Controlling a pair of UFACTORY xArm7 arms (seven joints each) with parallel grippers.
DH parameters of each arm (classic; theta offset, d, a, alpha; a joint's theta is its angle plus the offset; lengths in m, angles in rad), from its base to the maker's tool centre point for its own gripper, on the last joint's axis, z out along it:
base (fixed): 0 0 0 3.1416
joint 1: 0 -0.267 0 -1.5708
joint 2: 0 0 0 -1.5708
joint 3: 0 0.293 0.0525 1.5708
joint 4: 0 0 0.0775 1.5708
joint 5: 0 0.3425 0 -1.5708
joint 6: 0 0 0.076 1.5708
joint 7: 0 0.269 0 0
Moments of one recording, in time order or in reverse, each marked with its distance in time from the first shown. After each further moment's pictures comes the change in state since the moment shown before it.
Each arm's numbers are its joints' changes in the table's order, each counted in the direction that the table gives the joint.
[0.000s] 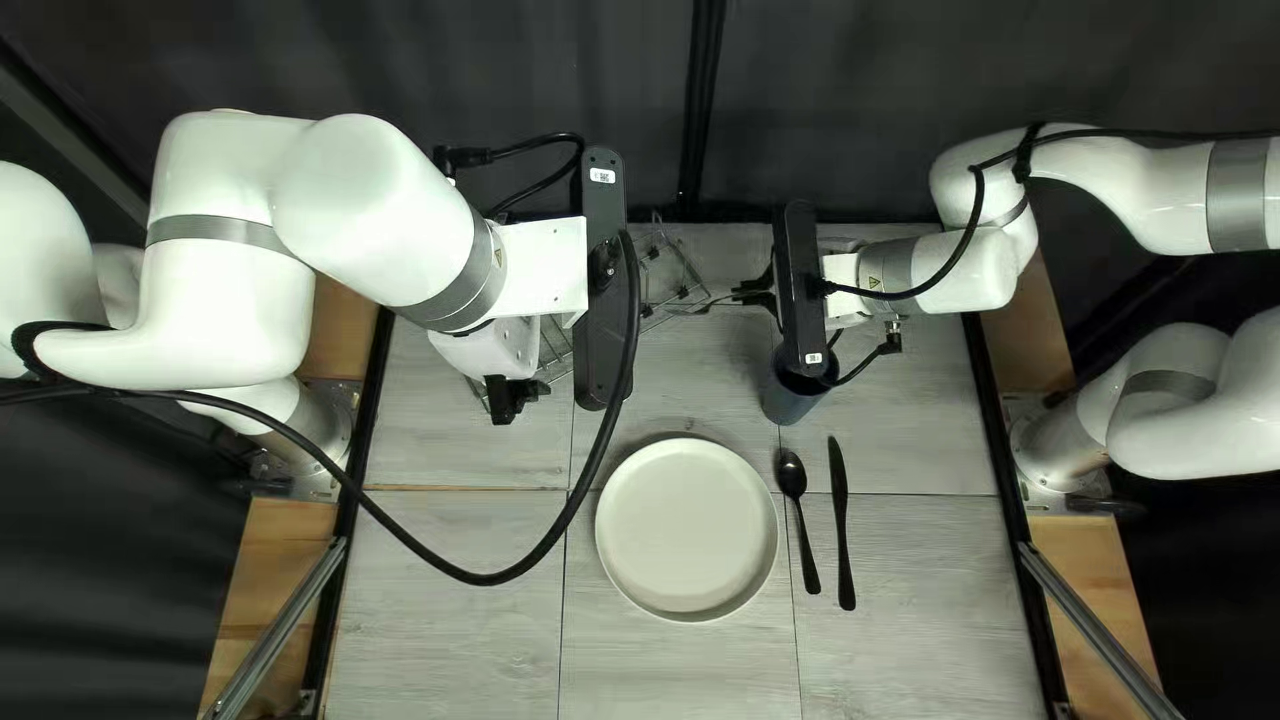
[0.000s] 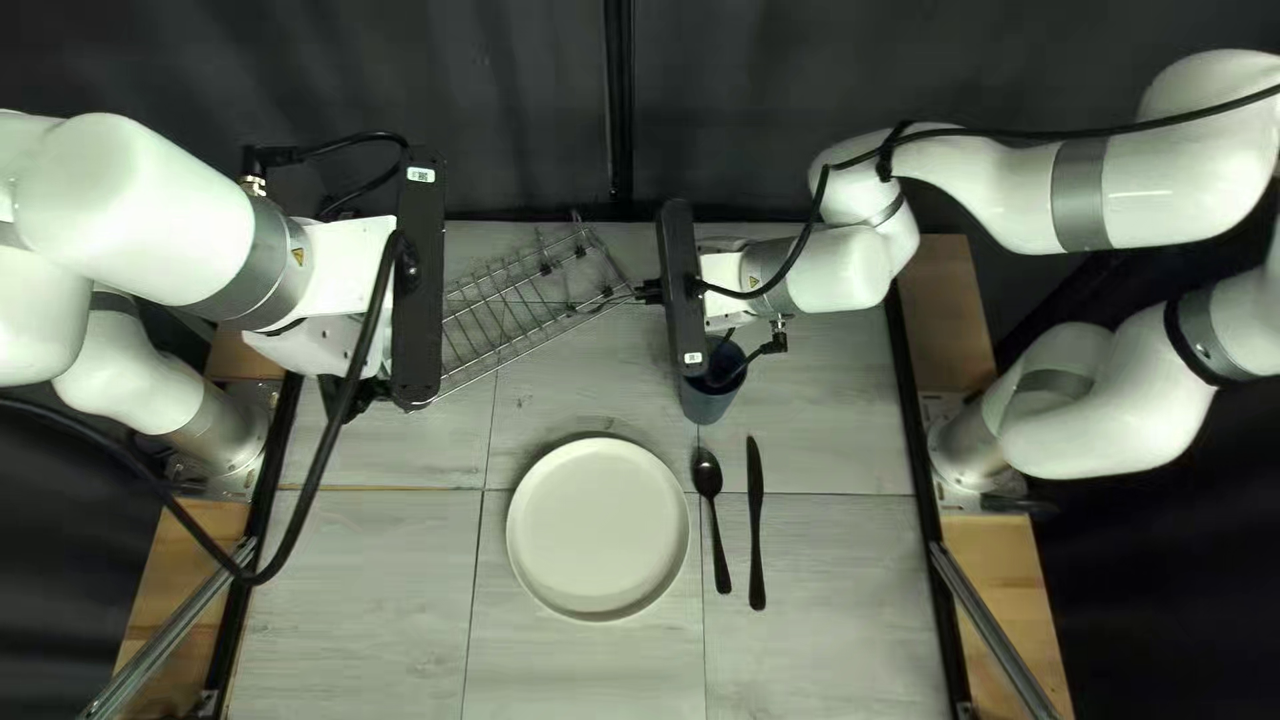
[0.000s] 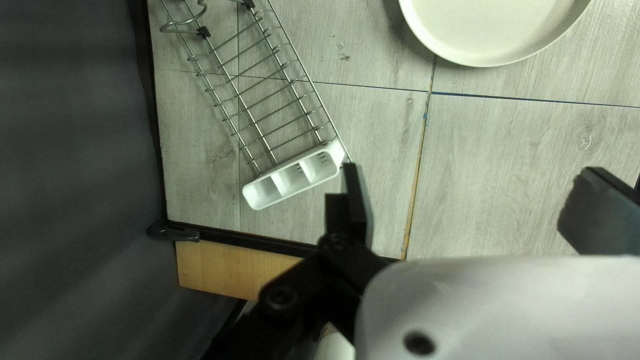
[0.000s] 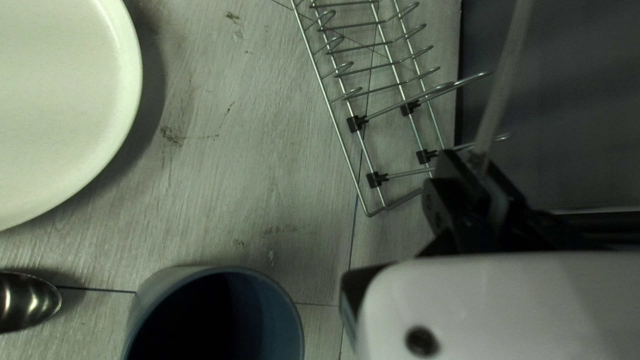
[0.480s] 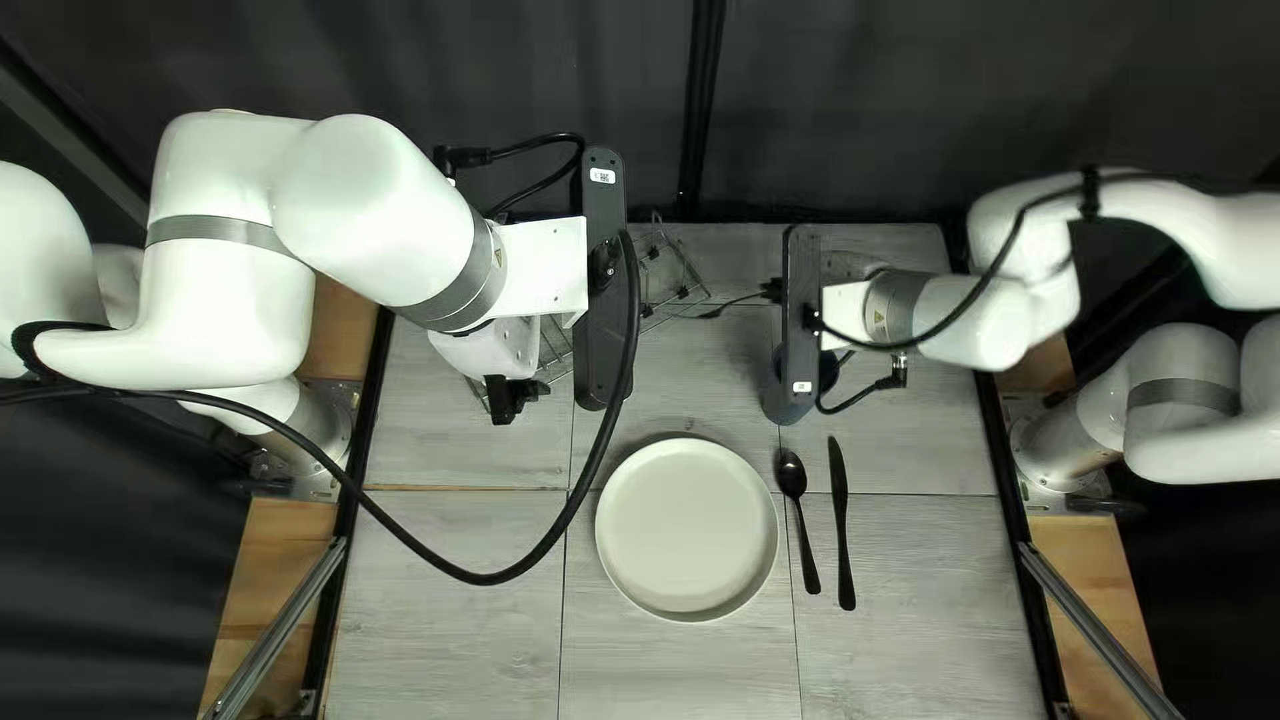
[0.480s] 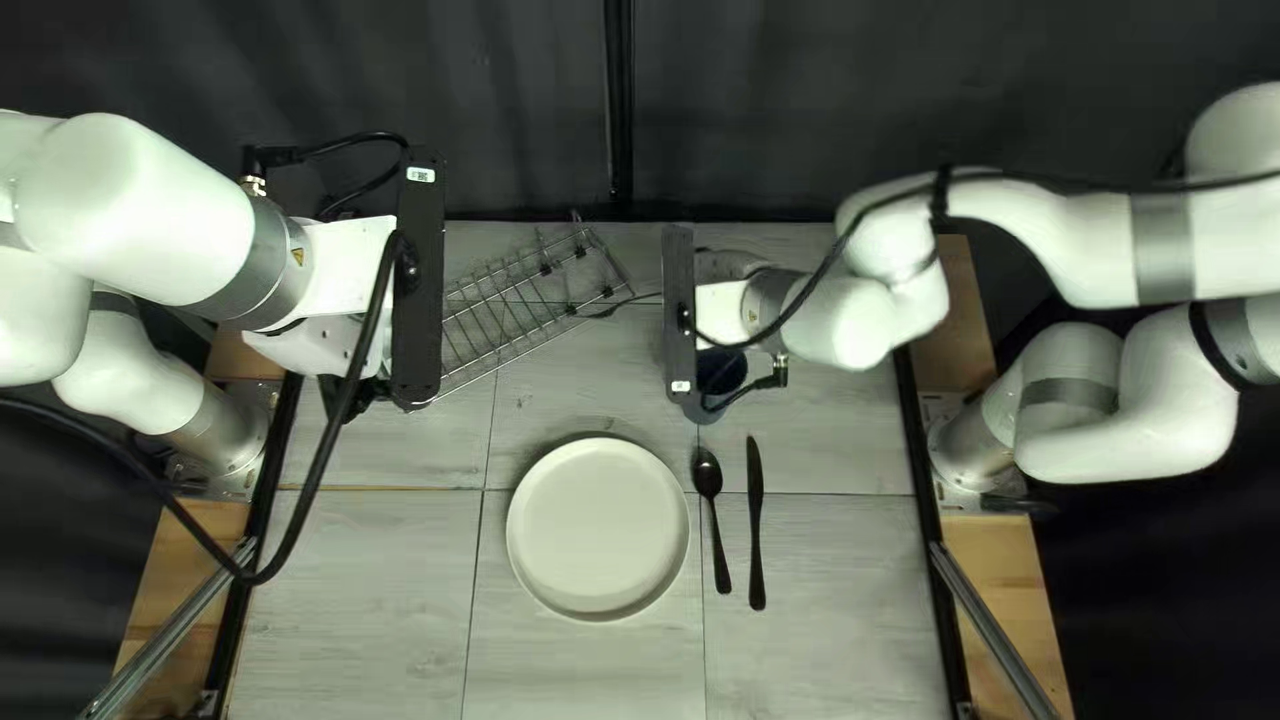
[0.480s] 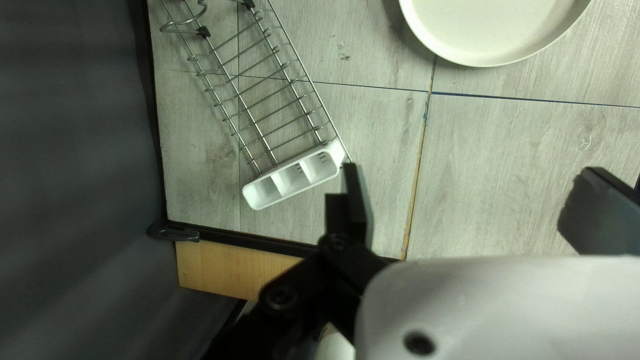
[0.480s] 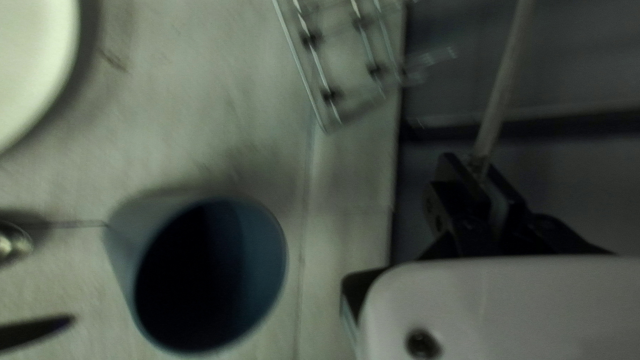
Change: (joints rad) left arm 0.000 0.000 0.000 0.000 0.000 0.000 0.000; right arm -0.078 0.052 0.235 0.079 0.207 -0.735 -0.014
